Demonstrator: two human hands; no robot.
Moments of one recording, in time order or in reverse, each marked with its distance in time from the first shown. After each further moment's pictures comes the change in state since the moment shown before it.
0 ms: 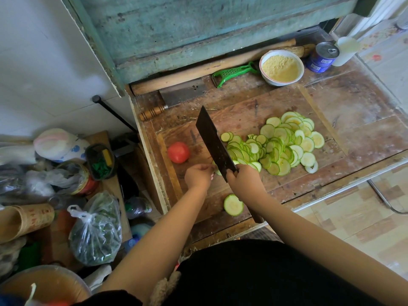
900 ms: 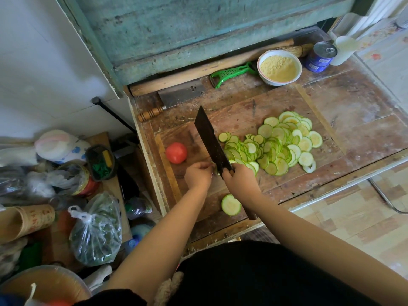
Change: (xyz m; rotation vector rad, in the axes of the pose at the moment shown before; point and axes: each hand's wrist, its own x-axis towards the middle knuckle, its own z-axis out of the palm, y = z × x) left_hand 0.003 -0.002 0.010 -0.001 0.043 0.046; right_hand 0.003 0.001 0.004 0.075 0.000 0.016
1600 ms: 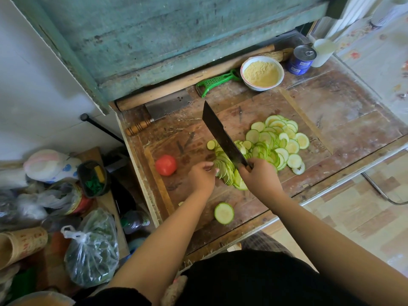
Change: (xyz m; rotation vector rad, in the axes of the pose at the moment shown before) left_hand -0.003 0.017 0.030 0.273 -0.035 0.265; right_hand 0.006 0.023 -0.060 -0.045 0.186 -0.023
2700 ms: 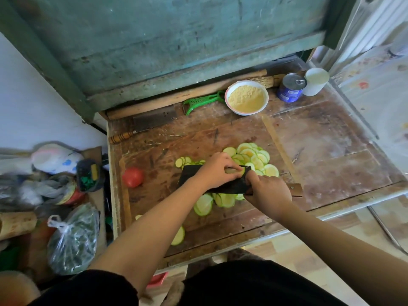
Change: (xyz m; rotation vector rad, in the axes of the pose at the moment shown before) left_hand -0.005 0.134 0.097 0.529 -0.420 0.626; right_hand 0.087 0.114 -0.115 -0.705 0.123 -0.805
